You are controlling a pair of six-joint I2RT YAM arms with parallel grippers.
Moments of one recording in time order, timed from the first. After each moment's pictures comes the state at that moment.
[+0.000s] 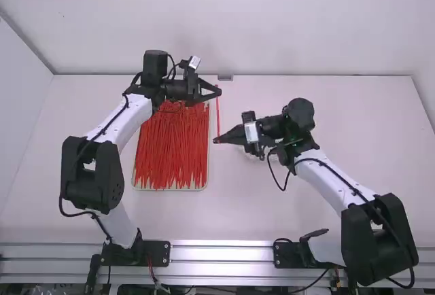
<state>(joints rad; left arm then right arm) -0.13 1.81 1.40 -0.17 1.22 -0.68 0.37 1.43 0.80 0.88 -1.48 -0.30</state>
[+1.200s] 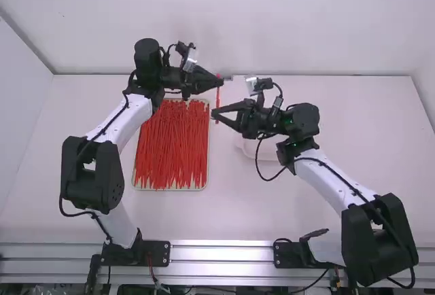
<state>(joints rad) -0.13 1.81 1.40 0.36 1.49 0.06 0.37 1.43 0.80 1.03 -1.14 1.06</state>
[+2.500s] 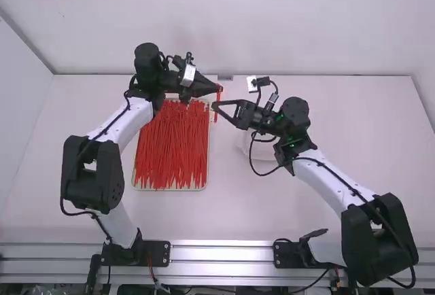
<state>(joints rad) -0.13 1.81 1.35 0.47 1.55 0.32 0.39 1.43 0.80 0.76 -0.91 1.08</state>
